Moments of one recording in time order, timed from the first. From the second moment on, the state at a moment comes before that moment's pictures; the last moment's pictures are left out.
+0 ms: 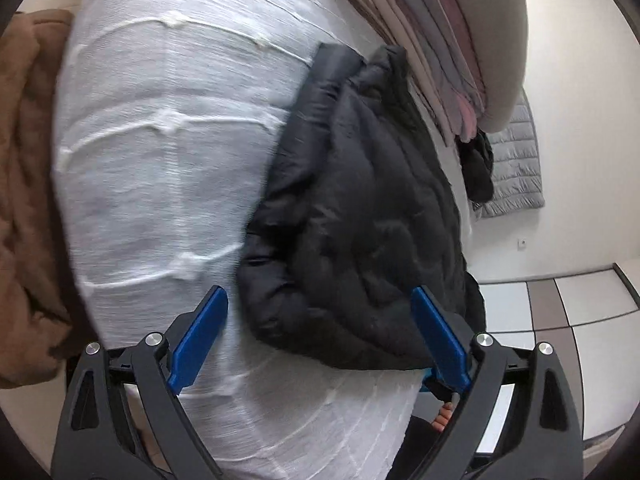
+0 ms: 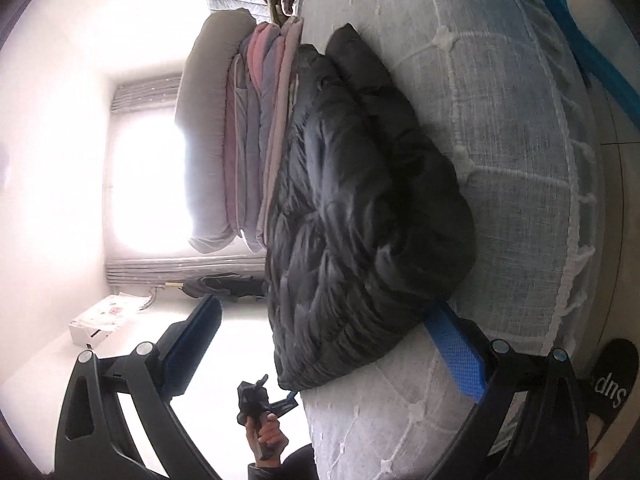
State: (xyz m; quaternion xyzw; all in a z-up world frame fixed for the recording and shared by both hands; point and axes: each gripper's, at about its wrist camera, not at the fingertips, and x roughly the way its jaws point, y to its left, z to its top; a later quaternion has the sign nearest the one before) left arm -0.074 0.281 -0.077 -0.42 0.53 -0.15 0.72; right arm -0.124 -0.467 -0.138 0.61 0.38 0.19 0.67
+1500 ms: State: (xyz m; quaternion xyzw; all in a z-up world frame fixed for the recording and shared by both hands) left arm -0.056 0.279 -0.082 -0.40 0.52 -0.13 0.74; right arm -0.173 -0.475 -0.134 0.57 0.35 0.16 0.73
